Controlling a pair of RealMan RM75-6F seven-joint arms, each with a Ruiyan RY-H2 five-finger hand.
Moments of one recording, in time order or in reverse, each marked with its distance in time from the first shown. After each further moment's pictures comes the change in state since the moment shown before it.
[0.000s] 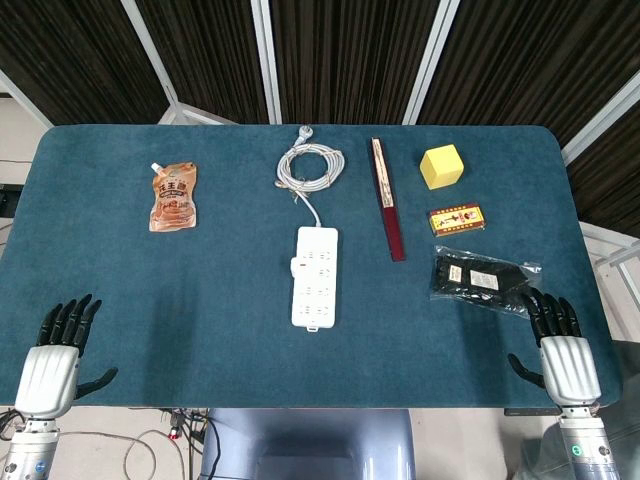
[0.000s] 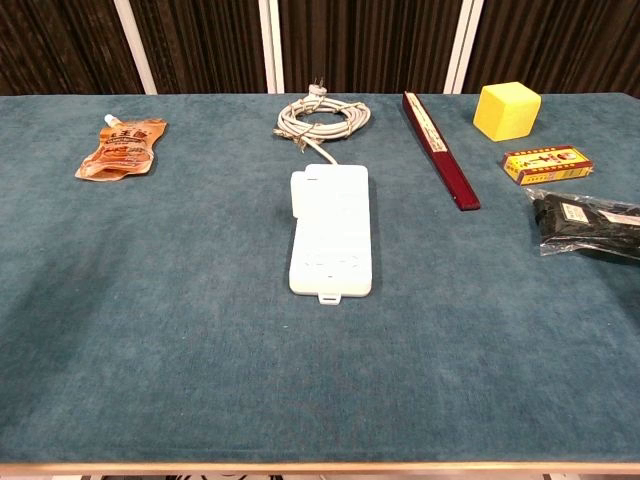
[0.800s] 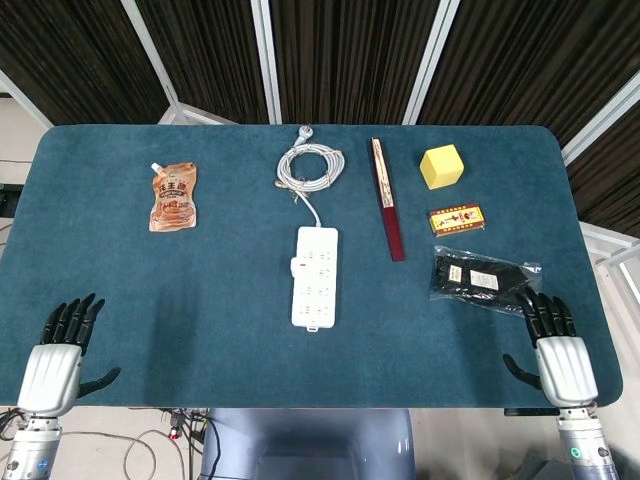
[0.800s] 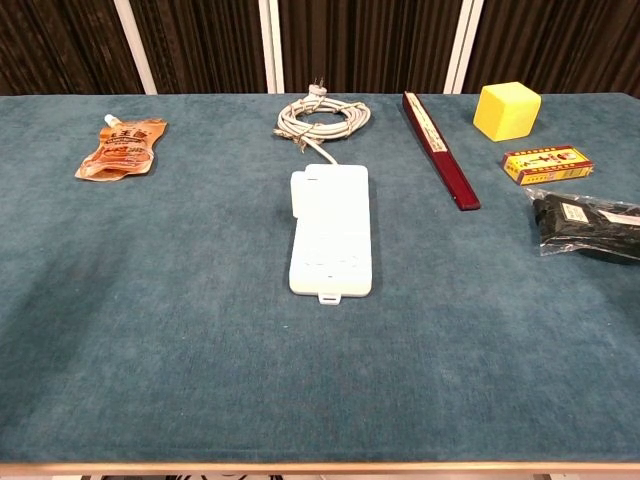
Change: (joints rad) left arm -0.008 0.006 -0.001 -0.014 -0.009 -0.018 -0.004; right arm 0.006 0.009 -0.007 -0.015 -0.038 0.016 0.018
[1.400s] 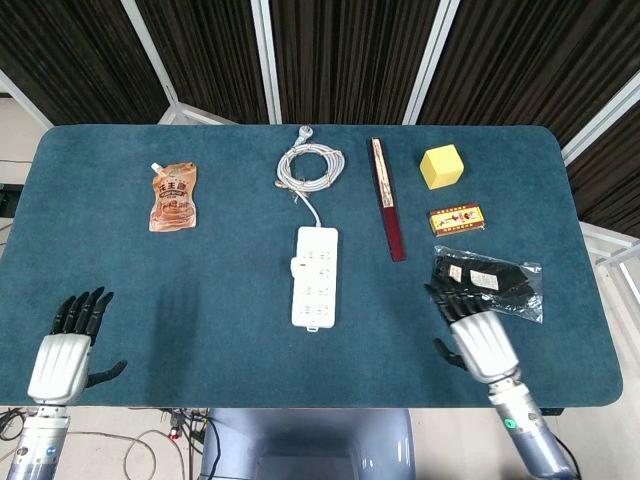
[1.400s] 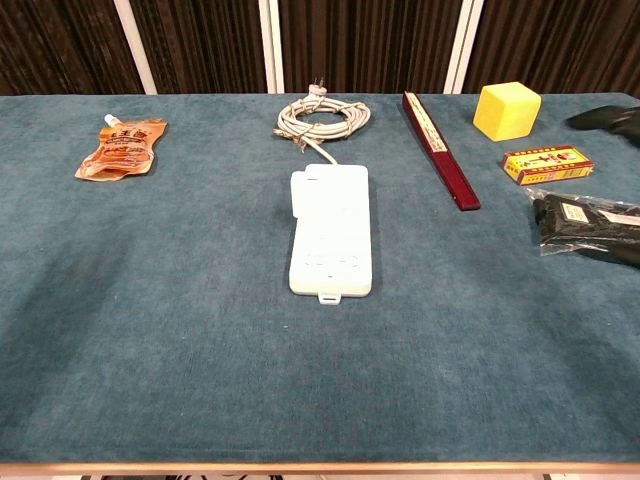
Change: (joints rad) left arm -0.047 -0.002 -0.036 -0.032 -0.050 -0.073 0.028; right arm 0.185 -0.060 0.035 -0.163 -0.079 -0.214 -0.256
